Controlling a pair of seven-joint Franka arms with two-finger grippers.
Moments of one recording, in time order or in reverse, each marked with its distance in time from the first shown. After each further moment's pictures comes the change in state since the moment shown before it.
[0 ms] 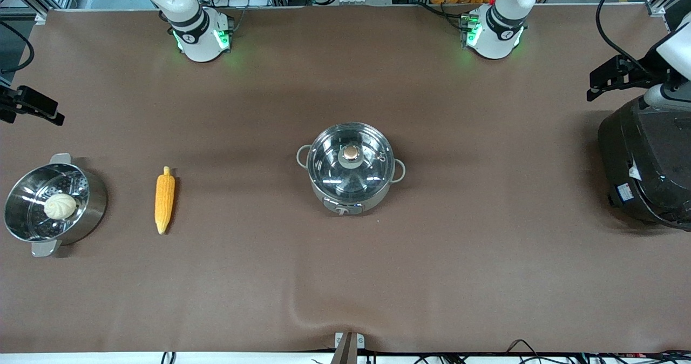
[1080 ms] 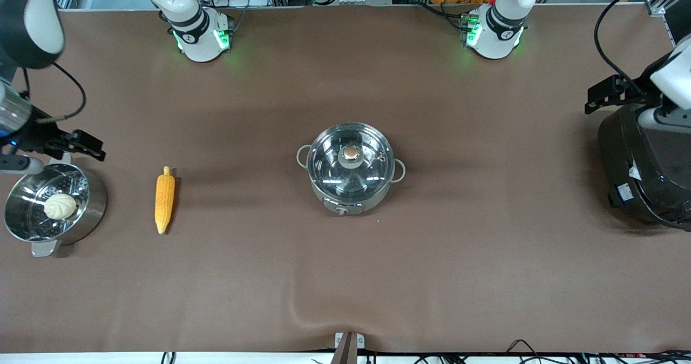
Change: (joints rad) left arm 0.017 0.080 0.009 0.005 0.002 0.009 0.000; right arm 0.006 0.021 0.017 -0.334 0.009 0.424 0.000
